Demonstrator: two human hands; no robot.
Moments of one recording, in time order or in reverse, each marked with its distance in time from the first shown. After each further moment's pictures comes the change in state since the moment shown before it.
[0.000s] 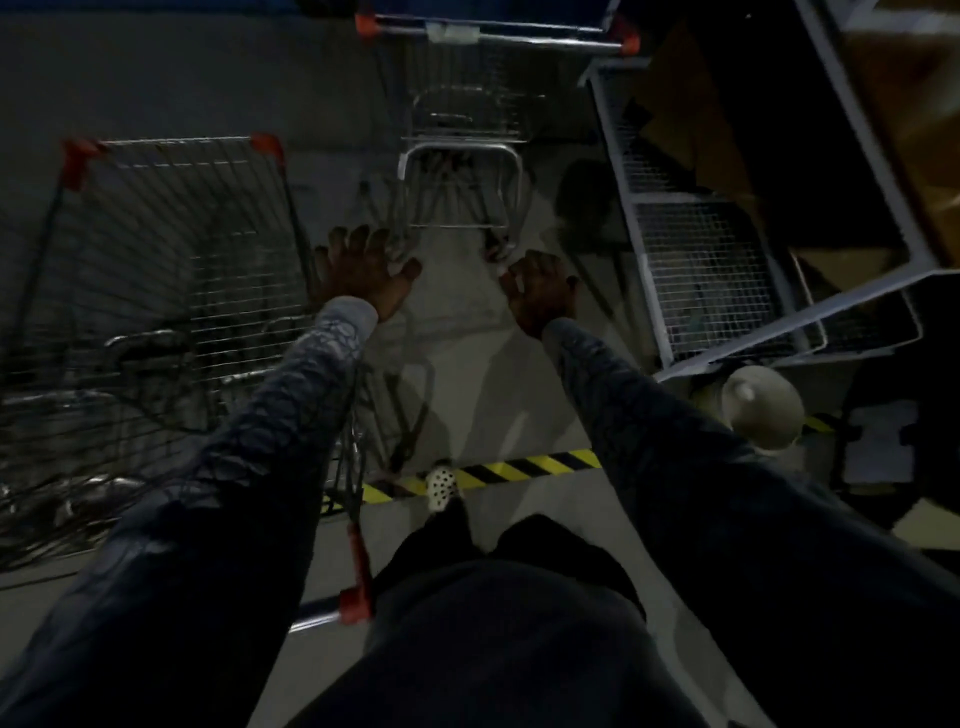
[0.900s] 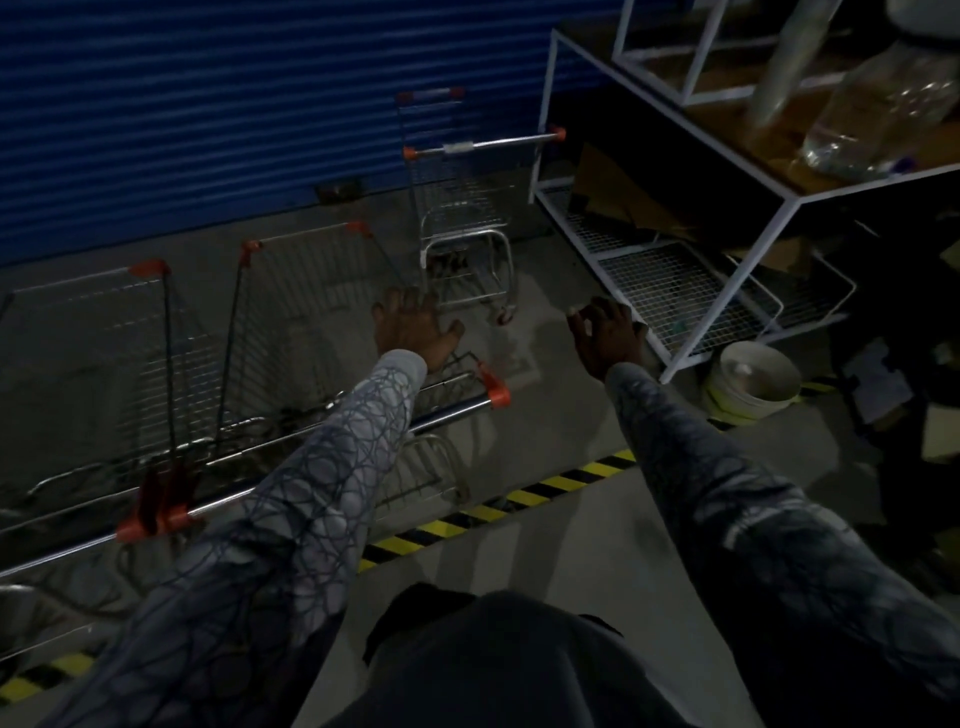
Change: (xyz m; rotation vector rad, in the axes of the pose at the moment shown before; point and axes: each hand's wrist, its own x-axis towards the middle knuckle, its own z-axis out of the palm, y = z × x) left_hand -0.292 -0.102 -0.087 0.170 0.114 0.310; right_hand -0.365 -0.070 -0.036 0.053 0.312 0.179
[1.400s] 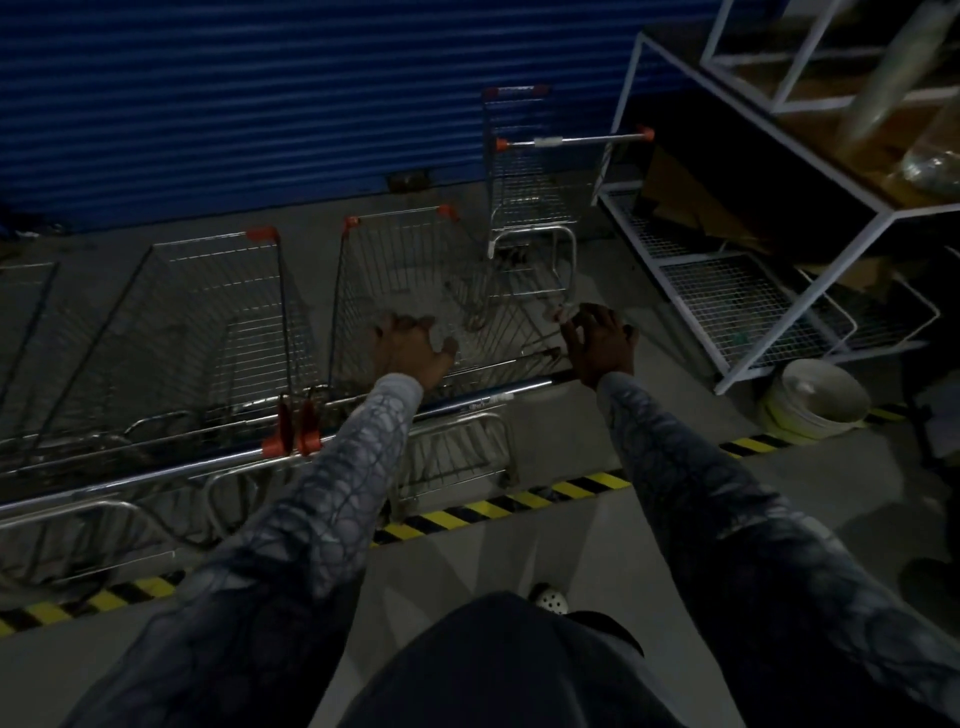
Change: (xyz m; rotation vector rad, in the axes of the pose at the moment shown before) left_hand -0.118 -0.135 -0.038 -0.080 0.047 -0.182; right_hand -0.079 -0.133 0.052 0.030 0.075 -0.182
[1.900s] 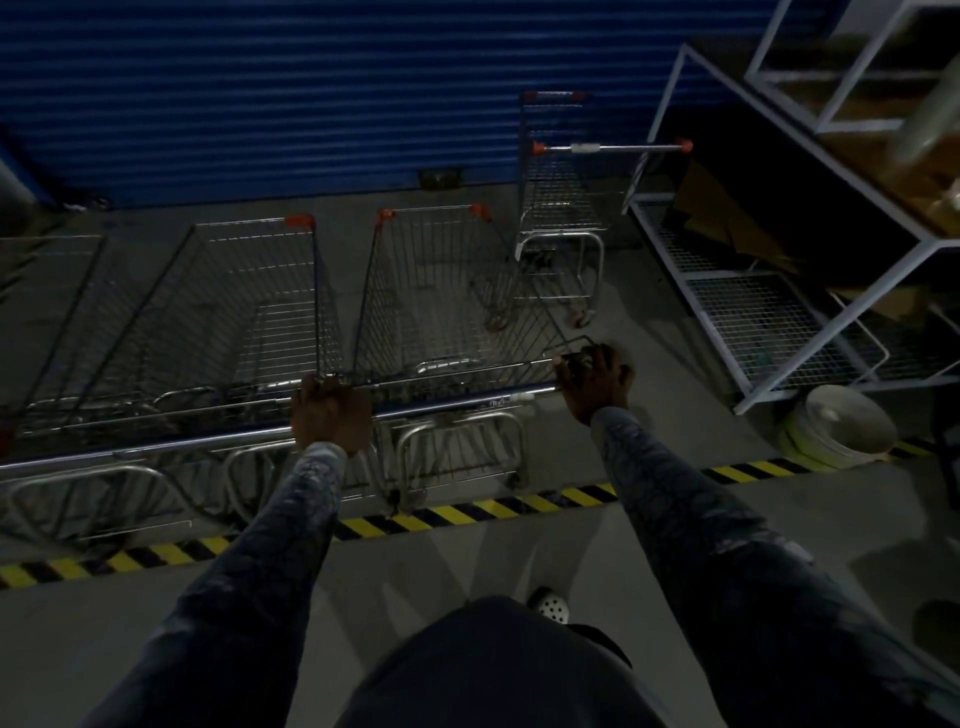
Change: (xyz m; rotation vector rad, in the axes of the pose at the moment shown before) left_hand -0.062 -0.171 0.054 -0.133 0.028 -0.478; right_hand -0.037 -0.017 0.046 -0.172 -0.185 -0.036
